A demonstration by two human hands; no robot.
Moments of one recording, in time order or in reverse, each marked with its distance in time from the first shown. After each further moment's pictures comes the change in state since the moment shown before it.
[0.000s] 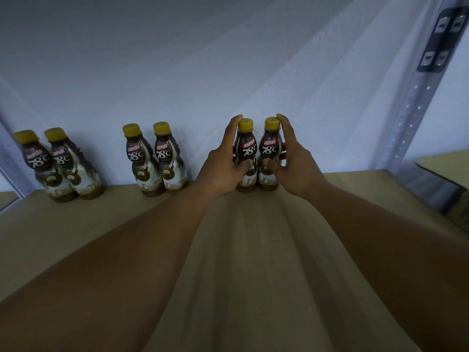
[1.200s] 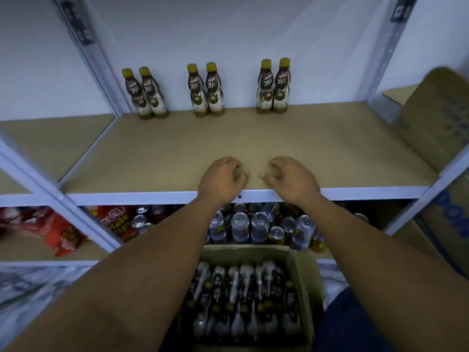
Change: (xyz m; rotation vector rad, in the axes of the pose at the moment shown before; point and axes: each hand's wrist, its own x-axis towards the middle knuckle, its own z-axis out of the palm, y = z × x) left_hand -0.294 0.056 -0.050 0.382 -0.128 -0.202; right_hand -0.262 -0.149 -0.005 -0.355 -0.342 0.225
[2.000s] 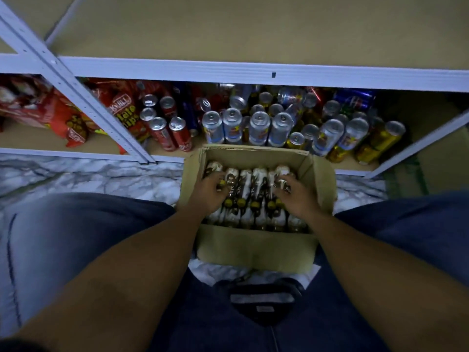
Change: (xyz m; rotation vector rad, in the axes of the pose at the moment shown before) left_hand -0.257 -0.112 0.112 -0.317 -0.342 -0.482; right_hand -0.211 0.018 0.184 0.381 -0.489 0.452
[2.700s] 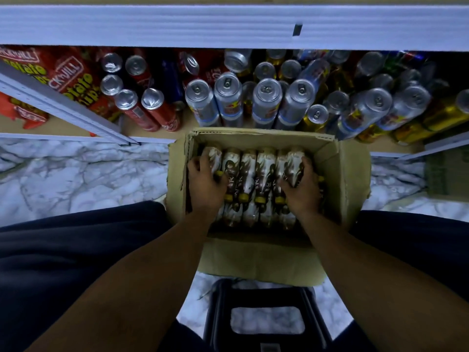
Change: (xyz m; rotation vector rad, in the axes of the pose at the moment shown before) left_hand 0.071 -0.034 0.059 0.025 0.303 -0.147; right_hand 0.089 0.046 0.061 0.245 0.291 0.238
